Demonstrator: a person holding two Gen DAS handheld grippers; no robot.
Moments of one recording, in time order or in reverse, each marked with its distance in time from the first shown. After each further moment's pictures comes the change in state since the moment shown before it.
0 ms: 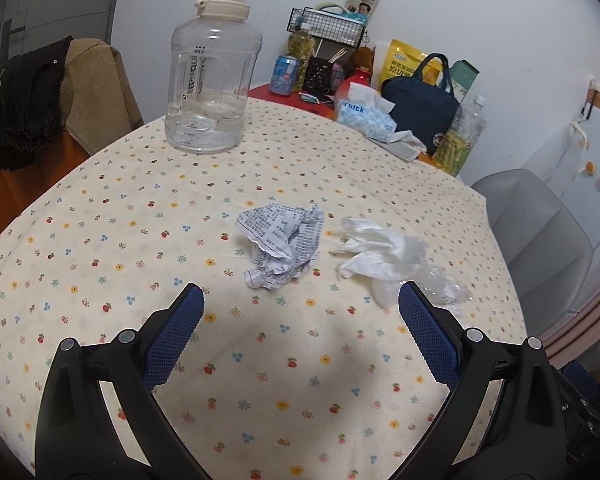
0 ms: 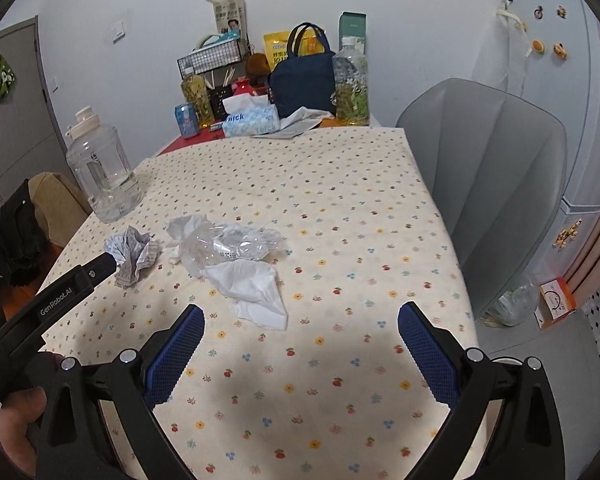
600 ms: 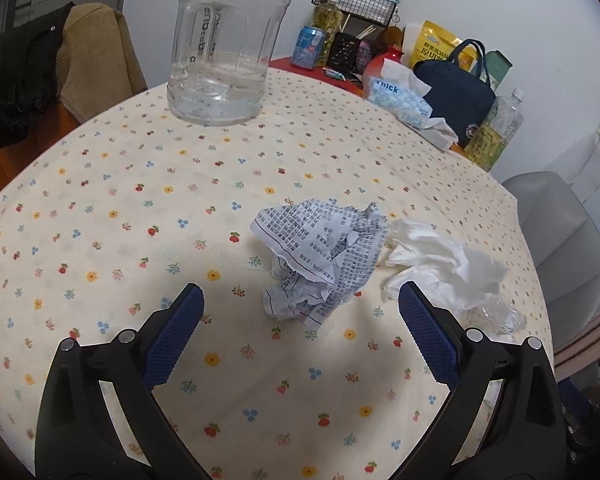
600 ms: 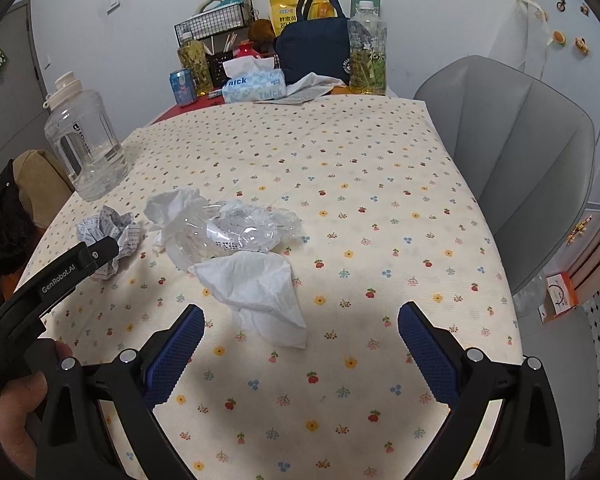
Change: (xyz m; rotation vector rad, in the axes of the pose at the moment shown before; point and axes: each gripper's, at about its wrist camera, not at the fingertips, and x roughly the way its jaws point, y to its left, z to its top) left arm 0.064 0.019 0.009 -0.065 0.085 0.037; right arm 0.062 0.021 0.005 -0.028 0.102 -0.014
